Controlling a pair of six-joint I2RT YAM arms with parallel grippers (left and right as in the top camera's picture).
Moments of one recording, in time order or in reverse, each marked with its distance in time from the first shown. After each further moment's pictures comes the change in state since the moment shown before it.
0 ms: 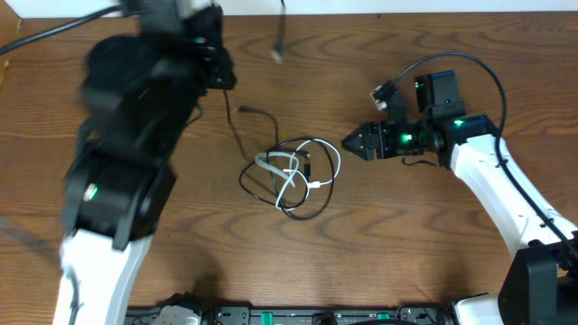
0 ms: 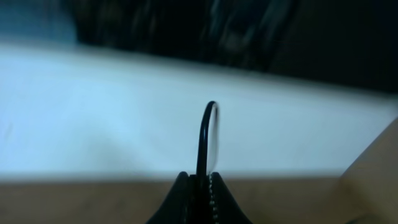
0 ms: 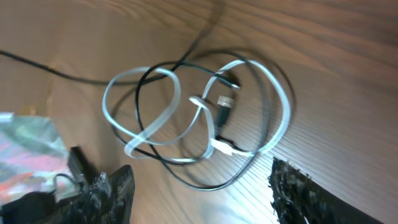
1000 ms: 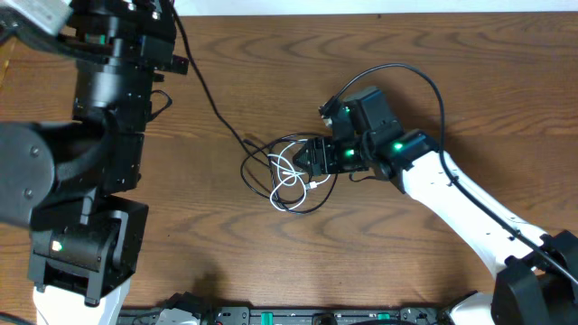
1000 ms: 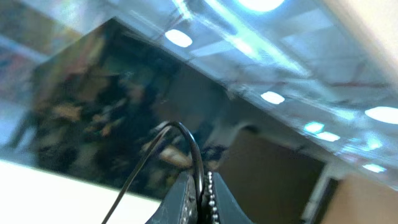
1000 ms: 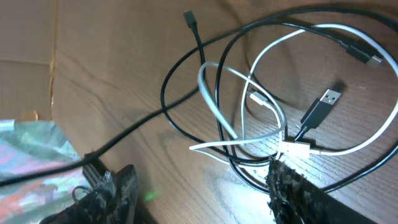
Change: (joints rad) left arm 0.000 -0.087 0.017 0.362 -0.077 -0.201; right arm 0.324 0.012 0.000 0.122 0.207 0.370
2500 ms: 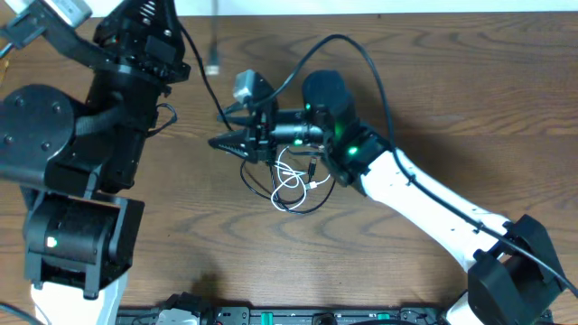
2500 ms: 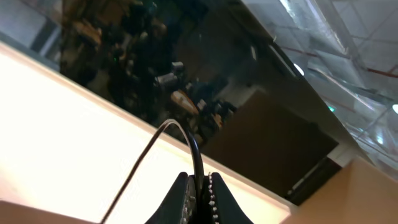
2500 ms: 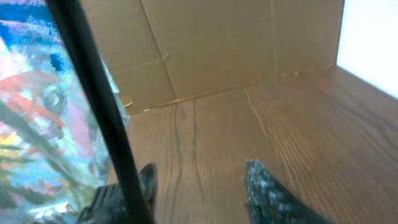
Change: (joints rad) left arm 0.072 0.009 0.000 -0.233 0.120 -0.255; right arm 0.187 0.108 0.159 0.777 -0.273 -0.352
